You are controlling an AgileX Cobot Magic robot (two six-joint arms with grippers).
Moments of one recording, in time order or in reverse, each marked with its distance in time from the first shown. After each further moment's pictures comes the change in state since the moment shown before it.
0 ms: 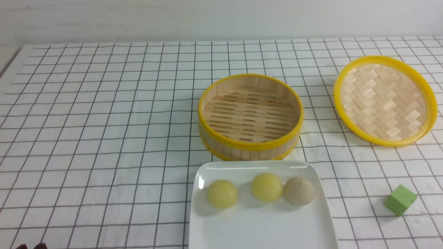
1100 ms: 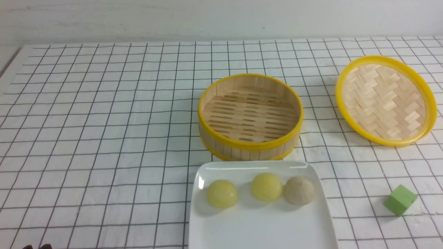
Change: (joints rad) right arm 0.000 0.000 0.000 0.000 0.000 0.000; left arm 0.000 0.063 0.005 0.000 -0.038 0.003
